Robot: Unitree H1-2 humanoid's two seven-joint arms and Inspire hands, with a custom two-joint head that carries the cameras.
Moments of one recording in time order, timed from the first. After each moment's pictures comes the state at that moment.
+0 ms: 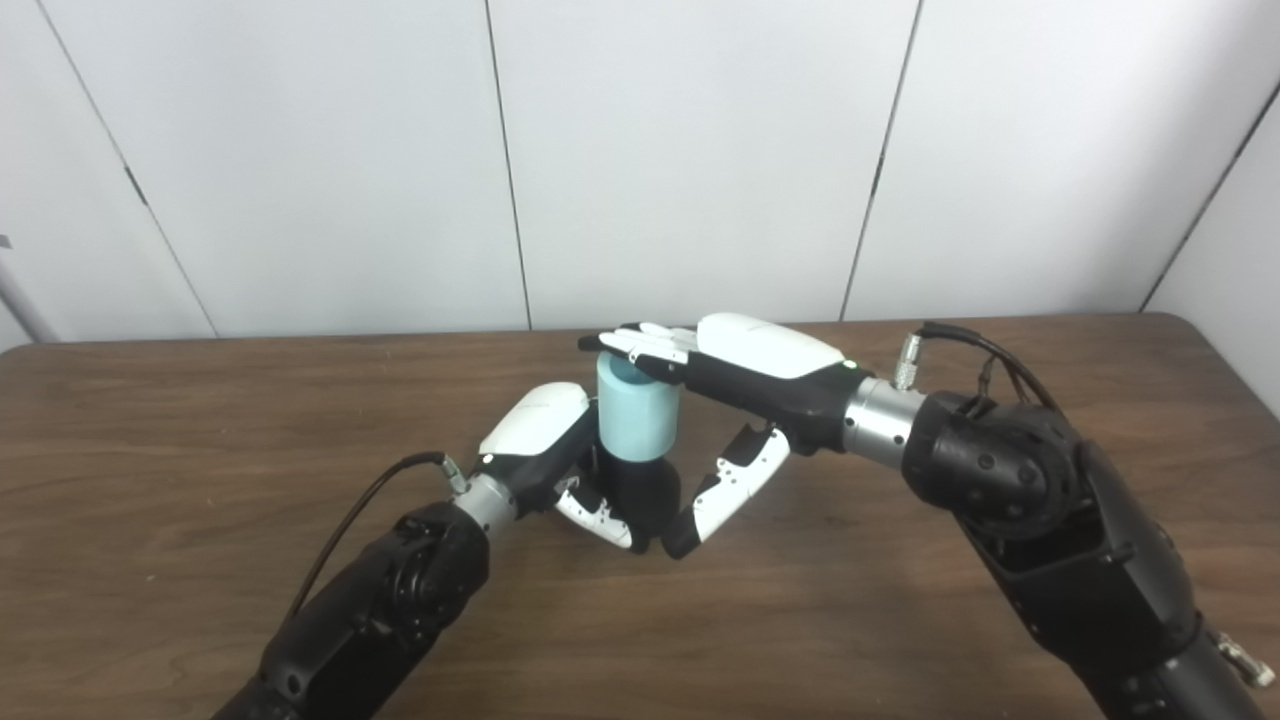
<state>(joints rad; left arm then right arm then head) -0.57 0.19 -0.59 0.29 0.64 0.10 -0.08 -0.57 -0.54 0.27 -0.34 -0.30 0.14 0.71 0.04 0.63</state>
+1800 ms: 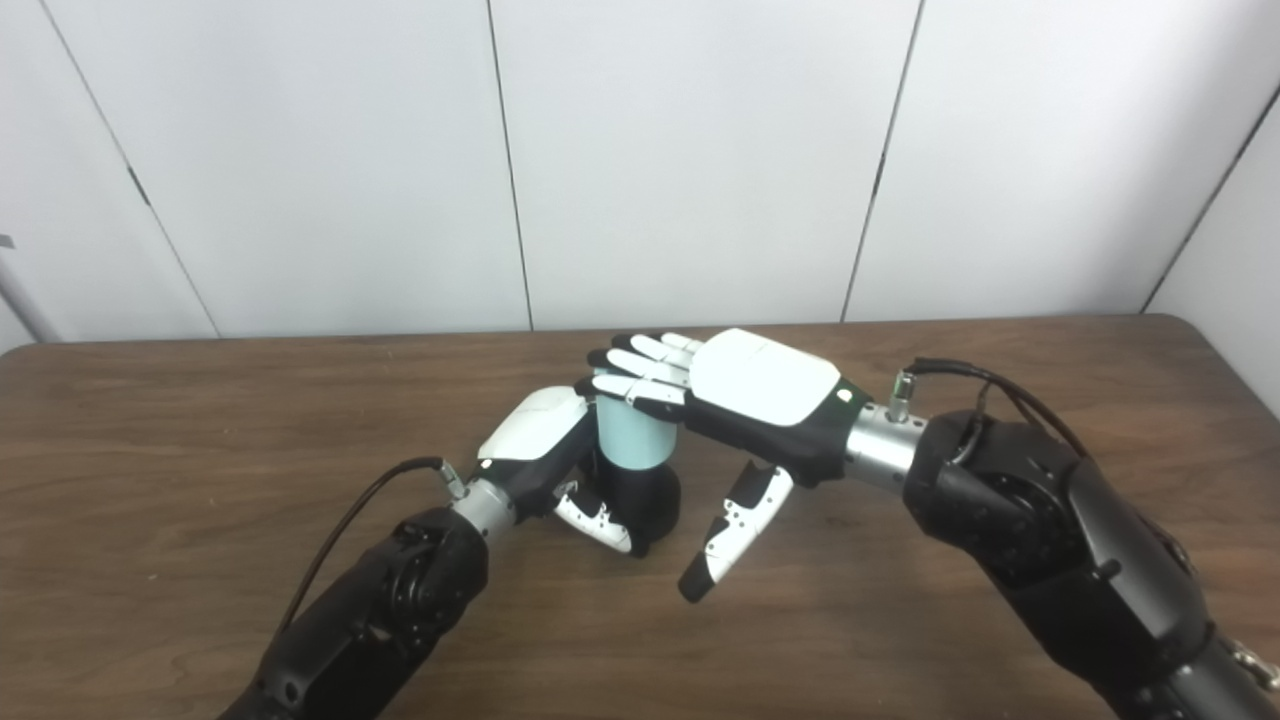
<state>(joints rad) -0.56 0.19 -0.58 0.27 0.64 0.10 -0.08 -0.53 -0.61 0.35 -0.27 -0.46 -0.17 0.55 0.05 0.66</state>
